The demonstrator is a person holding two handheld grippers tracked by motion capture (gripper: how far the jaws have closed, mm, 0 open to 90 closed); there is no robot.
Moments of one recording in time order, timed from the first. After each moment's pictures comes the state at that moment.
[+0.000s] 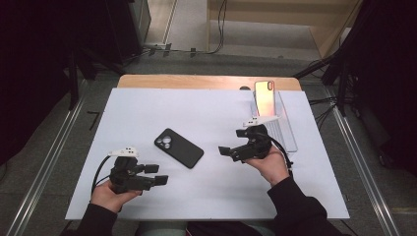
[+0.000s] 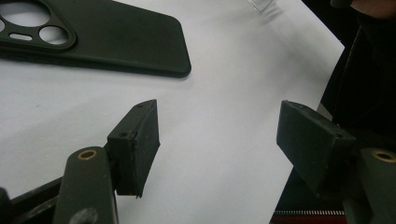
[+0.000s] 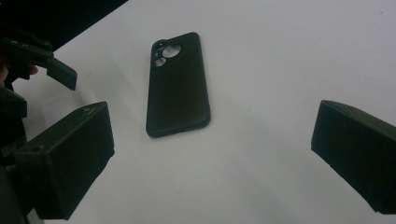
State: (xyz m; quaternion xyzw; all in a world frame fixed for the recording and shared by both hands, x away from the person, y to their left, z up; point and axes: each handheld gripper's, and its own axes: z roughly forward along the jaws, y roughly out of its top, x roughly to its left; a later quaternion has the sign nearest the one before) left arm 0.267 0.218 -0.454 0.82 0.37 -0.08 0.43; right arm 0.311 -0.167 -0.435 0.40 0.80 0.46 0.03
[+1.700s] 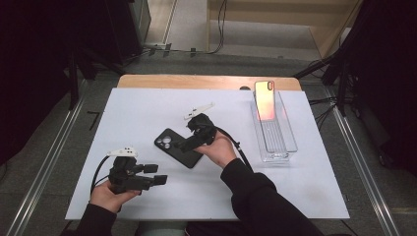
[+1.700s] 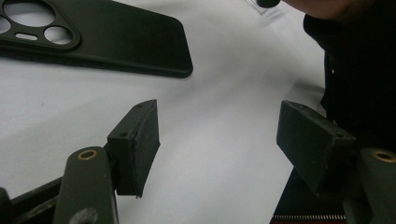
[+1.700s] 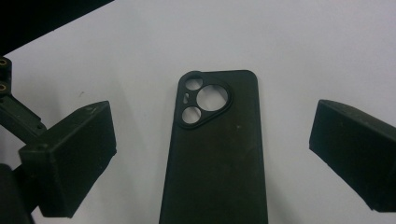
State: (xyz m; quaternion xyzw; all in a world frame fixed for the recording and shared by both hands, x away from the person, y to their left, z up) left arm 0.267 0.221 -0.454 0.81 0.38 -0.08 0.43; right arm 0.370 -0.031 -0.449 0.32 0.85 0.42 0.04
